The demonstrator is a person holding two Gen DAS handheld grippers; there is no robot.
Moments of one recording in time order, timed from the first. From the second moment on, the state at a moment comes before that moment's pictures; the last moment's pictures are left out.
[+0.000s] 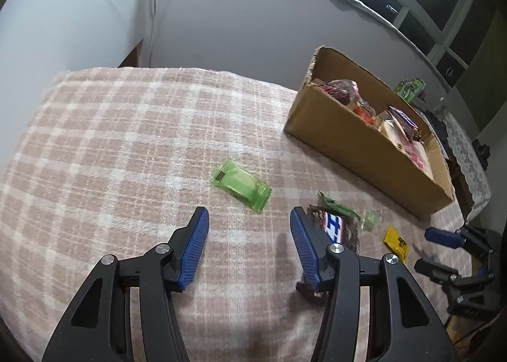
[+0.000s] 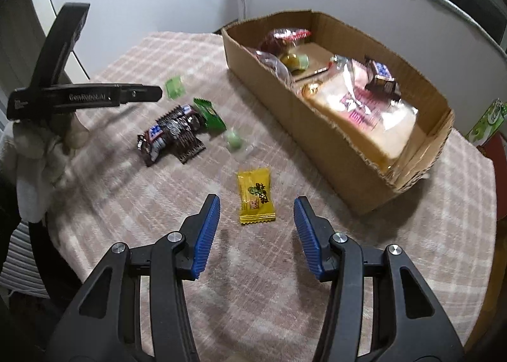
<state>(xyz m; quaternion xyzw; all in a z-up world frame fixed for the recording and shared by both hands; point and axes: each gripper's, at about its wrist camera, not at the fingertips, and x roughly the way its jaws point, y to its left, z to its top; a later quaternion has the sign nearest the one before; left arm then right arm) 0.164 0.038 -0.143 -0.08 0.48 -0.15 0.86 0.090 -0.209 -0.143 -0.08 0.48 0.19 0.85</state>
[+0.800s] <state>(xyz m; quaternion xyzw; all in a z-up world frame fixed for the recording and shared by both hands) 0.202 -0.002 -0.154 0.02 0.47 -0.13 0.87 0.117 -0.203 -0.170 -0.08 0.50 0.20 0.84</state>
